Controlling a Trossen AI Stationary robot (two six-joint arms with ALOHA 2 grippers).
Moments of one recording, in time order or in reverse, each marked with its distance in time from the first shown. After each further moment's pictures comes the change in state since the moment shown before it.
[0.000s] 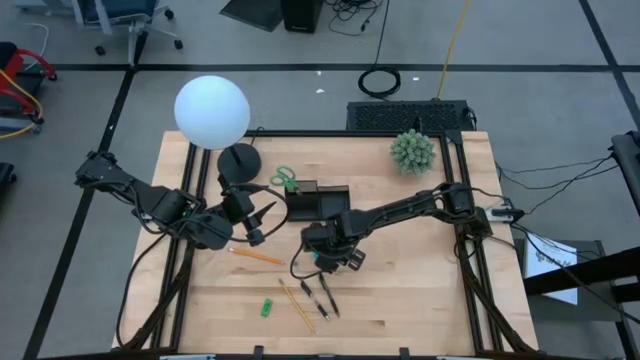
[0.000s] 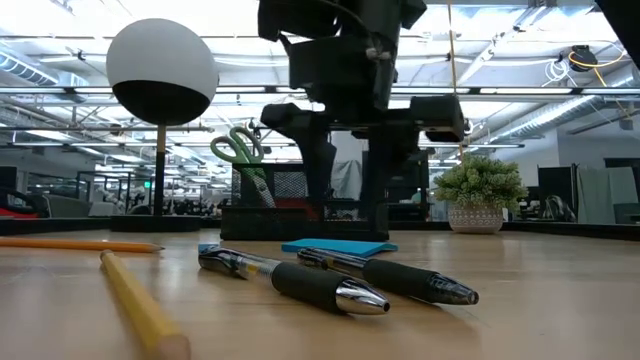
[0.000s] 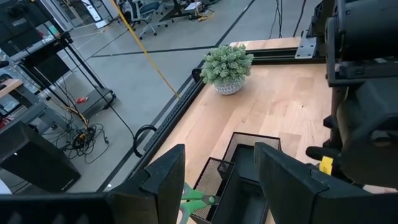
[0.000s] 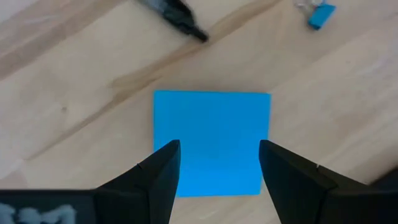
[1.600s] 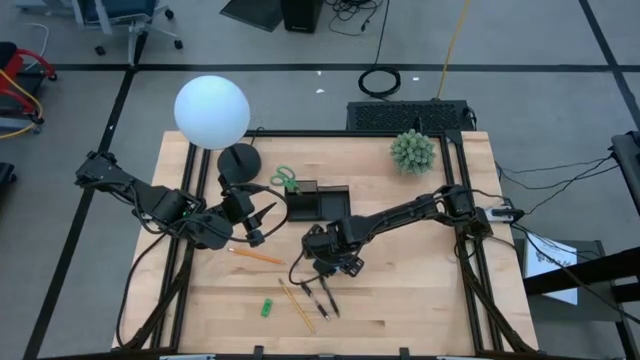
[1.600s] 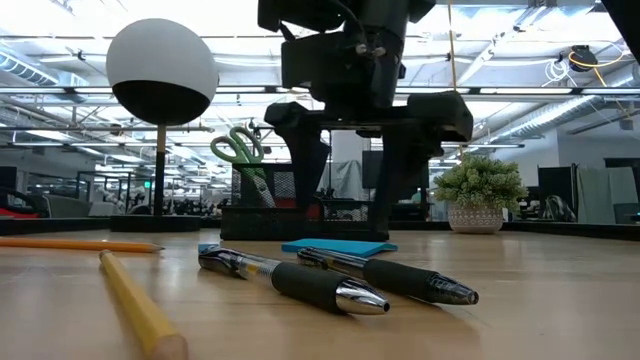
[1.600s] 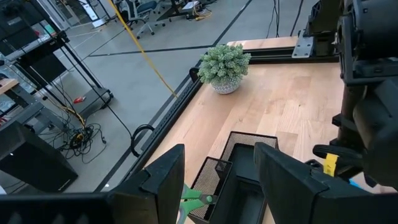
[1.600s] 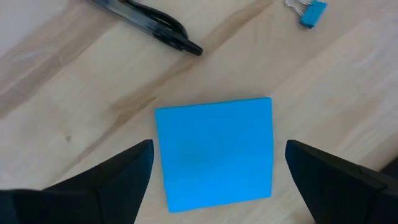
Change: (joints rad) left arm 0.000 0.000 0.000 0.000 0.012 0.000; right arm 0.032 0.000 -0.016 0.032 0.051 0.151
